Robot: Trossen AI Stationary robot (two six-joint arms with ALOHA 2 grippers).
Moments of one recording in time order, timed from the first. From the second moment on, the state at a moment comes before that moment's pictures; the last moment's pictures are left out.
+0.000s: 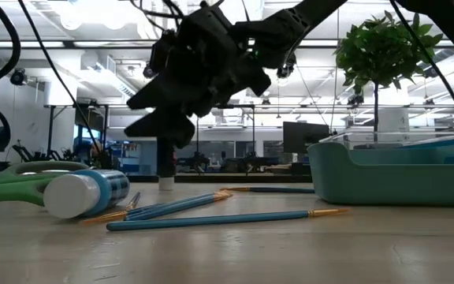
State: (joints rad) left arm -0.78 1.52 0.58 -0.28 0.11 -1.63; right arm -0.02 2.19 1.51 0.05 -0.63 0.14
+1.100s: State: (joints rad) left arm -0.76 1.51 0.58 -0.29 0.02 -1.59; right arm -0.03 2.38 1.71 0.01 -0.68 0.18
